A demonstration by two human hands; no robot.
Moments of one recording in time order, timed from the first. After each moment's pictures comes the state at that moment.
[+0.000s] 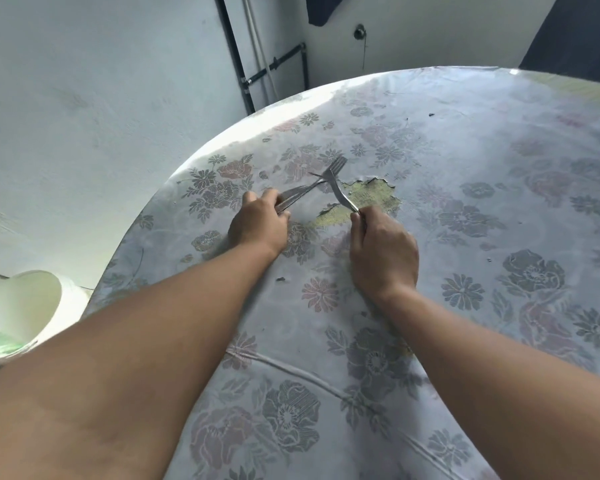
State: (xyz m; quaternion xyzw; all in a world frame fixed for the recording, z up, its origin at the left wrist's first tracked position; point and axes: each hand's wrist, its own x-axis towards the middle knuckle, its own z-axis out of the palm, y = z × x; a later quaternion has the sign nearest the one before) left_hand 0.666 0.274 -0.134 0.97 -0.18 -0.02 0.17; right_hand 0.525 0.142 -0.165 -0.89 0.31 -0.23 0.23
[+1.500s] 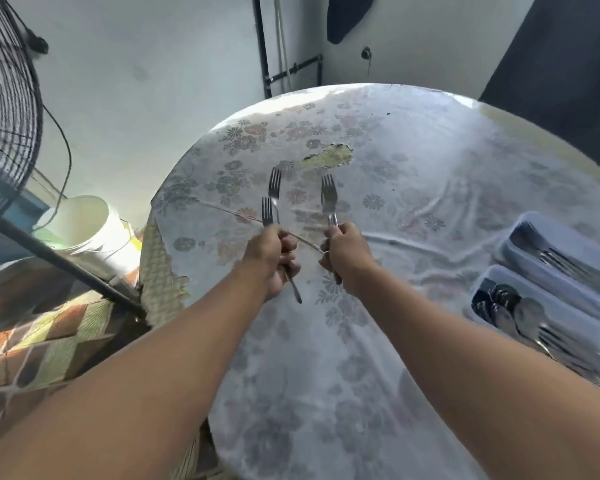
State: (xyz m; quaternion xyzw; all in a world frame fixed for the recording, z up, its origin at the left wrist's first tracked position) left_hand 0.314 0.371 -0.031 0.59 0.18 -0.32 0.72; right_hand 0.268 0.247 -0.048 -0.66 0.35 -0.02 0.67
